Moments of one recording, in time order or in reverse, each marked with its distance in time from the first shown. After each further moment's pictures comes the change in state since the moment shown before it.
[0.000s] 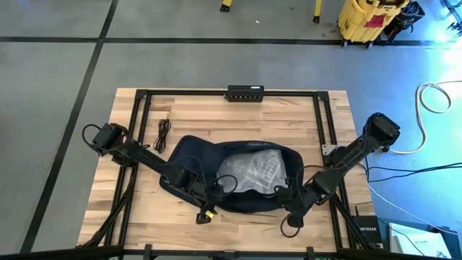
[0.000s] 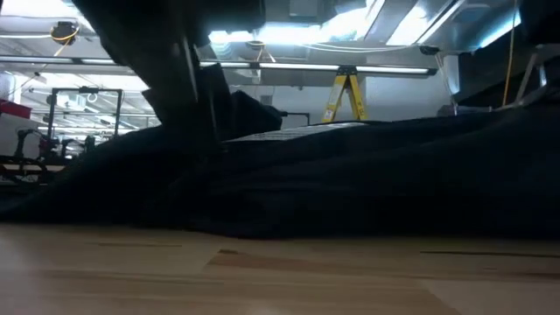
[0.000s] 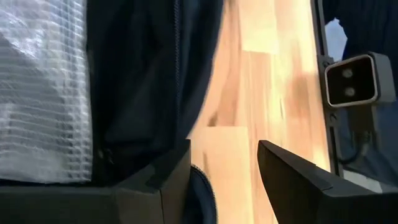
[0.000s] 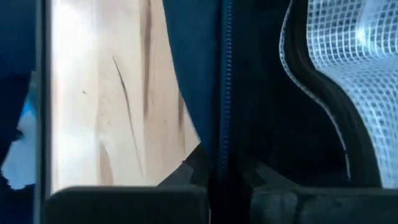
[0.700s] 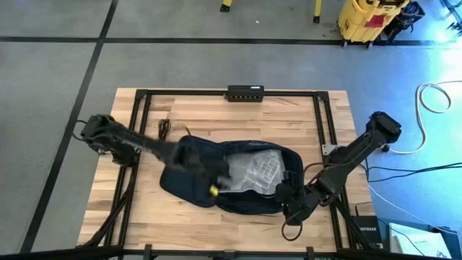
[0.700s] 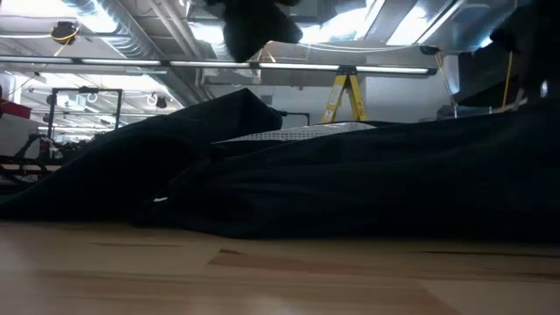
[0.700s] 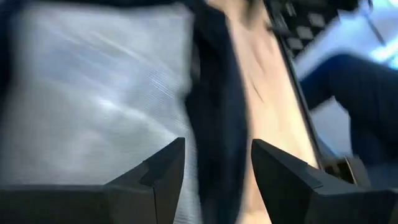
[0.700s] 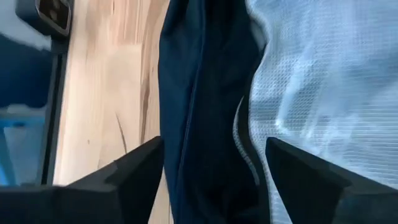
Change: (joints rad) left arm 0.167 -0.185 0.078 0.005 -0.081 0.234; right arm 0.000 -0.035 0.210 -0.228 0.213 -0.101
